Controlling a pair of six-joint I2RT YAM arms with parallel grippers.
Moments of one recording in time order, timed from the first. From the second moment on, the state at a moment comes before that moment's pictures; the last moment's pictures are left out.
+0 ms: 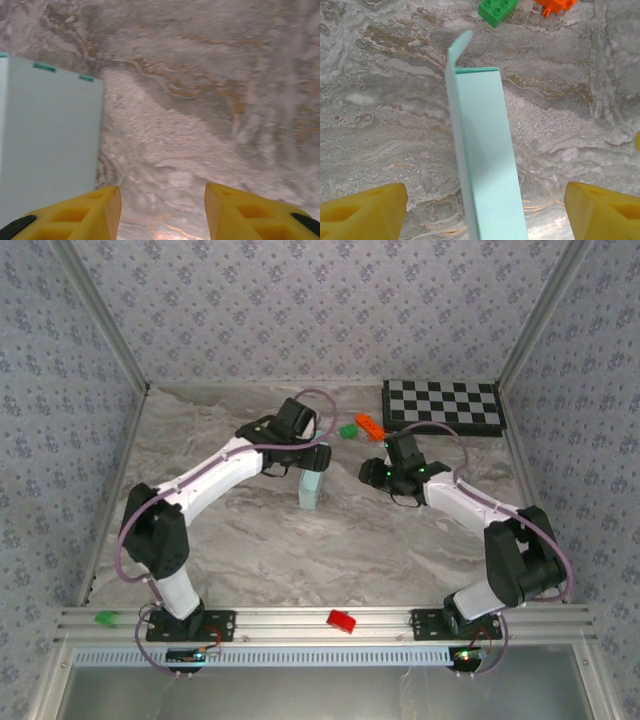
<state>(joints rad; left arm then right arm) -0.69 1.76 1.51 -0.71 -0.08 -0.31 0.42 1.47 0.91 -0.31 -0.12 0.67</state>
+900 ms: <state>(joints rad) -0.71 2.03 1.73 -0.87 -0.16 -0.09 0.36 1.42 0.86 -0.33 -0.11 0.65</state>
